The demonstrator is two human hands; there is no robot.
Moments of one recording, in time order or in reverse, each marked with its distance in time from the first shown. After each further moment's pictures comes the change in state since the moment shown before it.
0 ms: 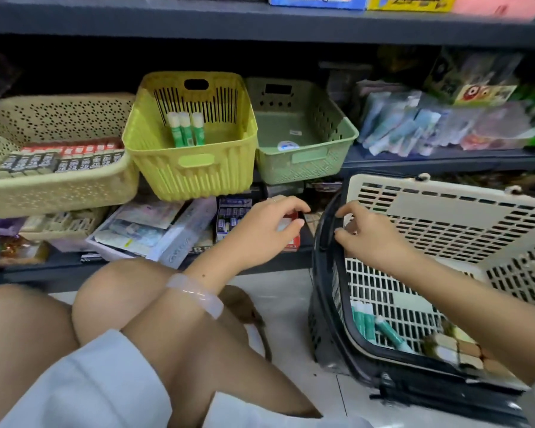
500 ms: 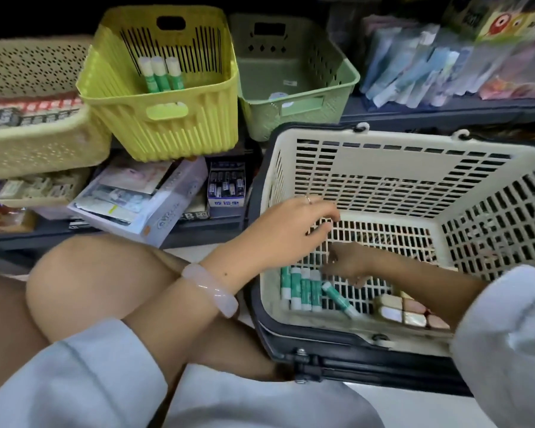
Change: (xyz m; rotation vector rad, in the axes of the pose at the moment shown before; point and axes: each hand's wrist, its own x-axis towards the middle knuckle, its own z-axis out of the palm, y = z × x) left_hand -0.007 0.026 0.049 0.143 -0.224 0.080; right_hand 0.002 0.068 0.075 -0.185 -0.720 0.278
